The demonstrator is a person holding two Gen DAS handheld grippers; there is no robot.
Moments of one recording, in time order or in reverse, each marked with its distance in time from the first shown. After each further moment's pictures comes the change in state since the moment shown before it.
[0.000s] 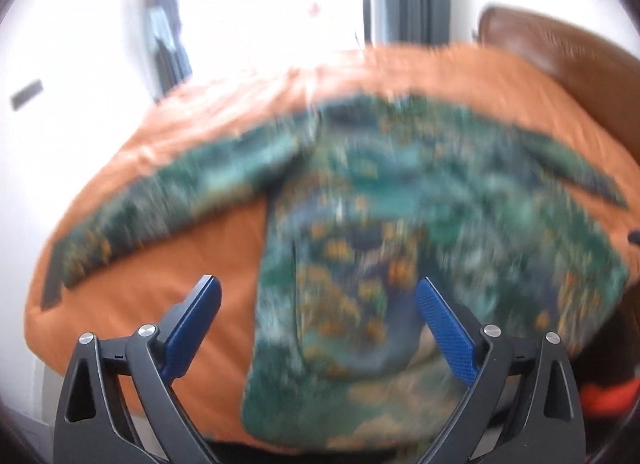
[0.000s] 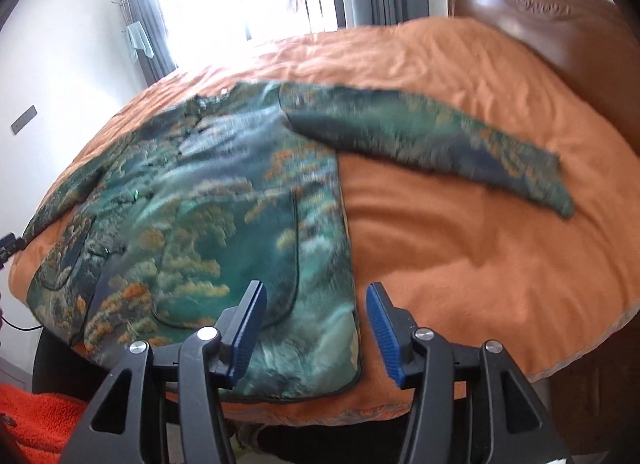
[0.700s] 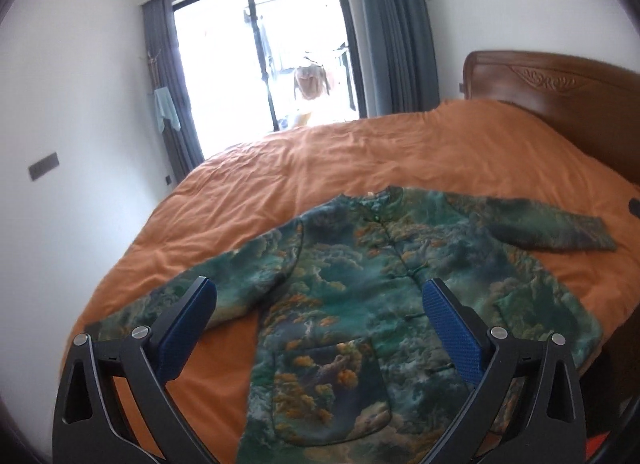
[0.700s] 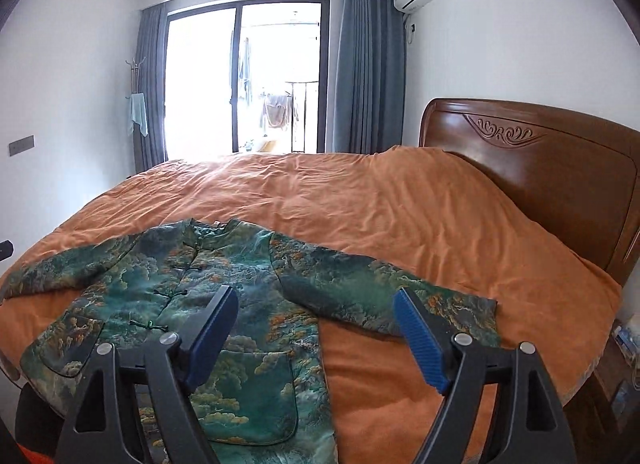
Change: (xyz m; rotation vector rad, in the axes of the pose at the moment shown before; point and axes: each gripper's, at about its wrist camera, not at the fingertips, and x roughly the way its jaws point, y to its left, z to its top) left arm -0.080 -0.065 0.080 0.108 -0.207 0.048; right arm -0.104 0.044 0.071 -0.081 -0.409 -0.160
